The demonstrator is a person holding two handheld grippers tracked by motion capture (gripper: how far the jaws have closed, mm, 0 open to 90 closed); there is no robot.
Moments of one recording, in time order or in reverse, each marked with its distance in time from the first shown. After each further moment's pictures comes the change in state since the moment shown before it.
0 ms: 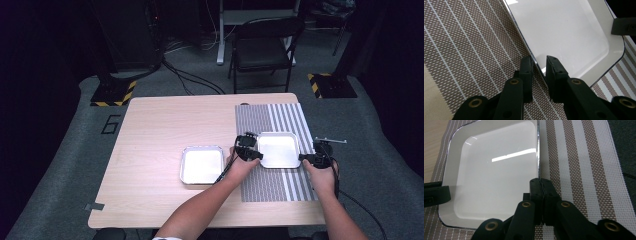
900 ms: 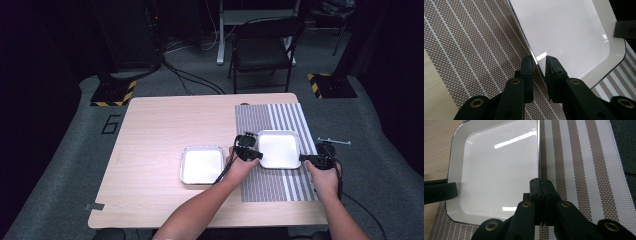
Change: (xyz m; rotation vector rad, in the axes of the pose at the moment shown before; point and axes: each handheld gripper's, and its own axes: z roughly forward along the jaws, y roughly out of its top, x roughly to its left) left arm -0.005 -0.001 -0.009 -0.028 0.006 0.006; right arm 0.001 -0.002 -0.014 -0.004 0.046 0.017
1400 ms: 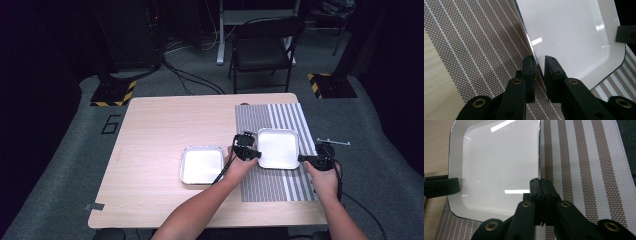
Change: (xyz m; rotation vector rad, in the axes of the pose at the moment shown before) left arm 0.001 0.000 -0.007 -0.011 0.011 0.000; right arm 0.006 -0.003 -0.004 -0.002 0.017 -0.001
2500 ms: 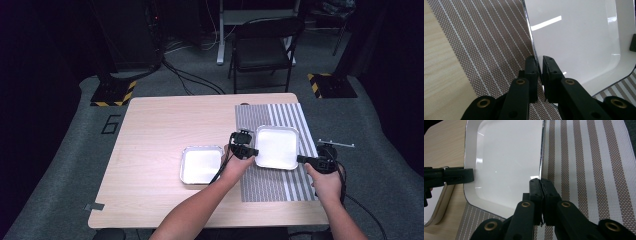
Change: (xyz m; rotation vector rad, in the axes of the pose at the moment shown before) left arm 0.000 0.003 -0.019 -0.033 0.013 -0.010; right arm 0.015 -0.006 -0.025 -0.038 0.064 -0.044
